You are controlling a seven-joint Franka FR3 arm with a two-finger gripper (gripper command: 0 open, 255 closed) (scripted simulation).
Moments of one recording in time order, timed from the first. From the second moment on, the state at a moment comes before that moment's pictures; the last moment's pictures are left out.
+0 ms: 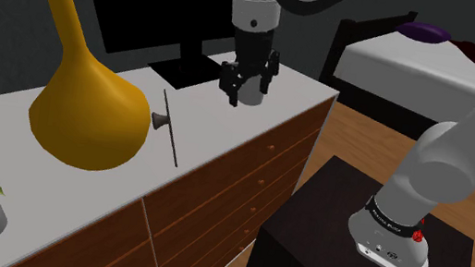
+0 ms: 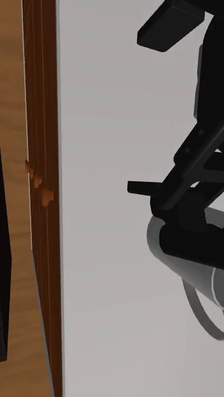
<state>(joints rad) 0.04 -0.30 0.48 -2.10 0.06 1.77 0.60</state>
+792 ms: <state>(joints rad) 0.13 0.23 0.63 -1.62 -0.21 1.73 1.08</state>
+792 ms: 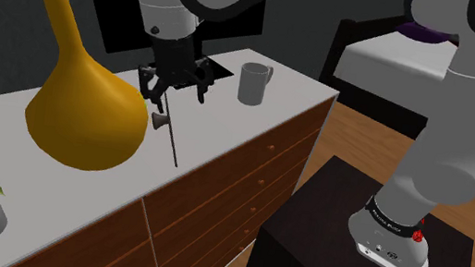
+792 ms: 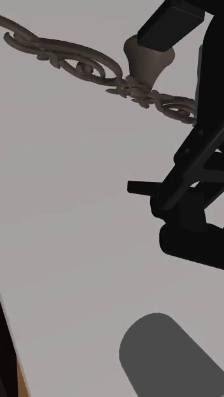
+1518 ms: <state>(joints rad) 0.21 0.41 0.61 -1.51 -0.31 1.76 1.21</state>
